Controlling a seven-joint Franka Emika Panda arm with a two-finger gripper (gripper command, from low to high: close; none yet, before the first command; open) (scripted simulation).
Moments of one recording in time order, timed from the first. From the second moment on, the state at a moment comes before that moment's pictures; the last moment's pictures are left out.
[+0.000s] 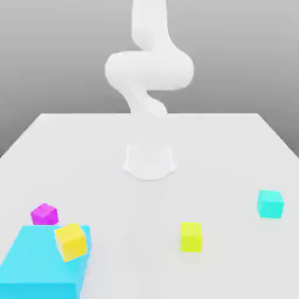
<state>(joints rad) 0.05 -0.73 -0.03 -2.35 -0.01 2.35 0.70</state>
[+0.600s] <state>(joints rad) 0.38 -0.21 -0.18 -2.69 0.01 2.71 -0.10</state>
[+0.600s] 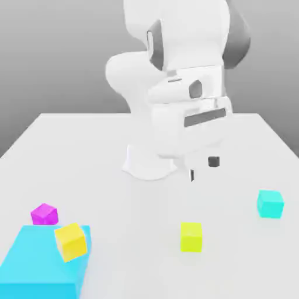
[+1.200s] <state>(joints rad) 0.34 0.28 -0.03 -2.80 0.13 3.08 -0.54</state>
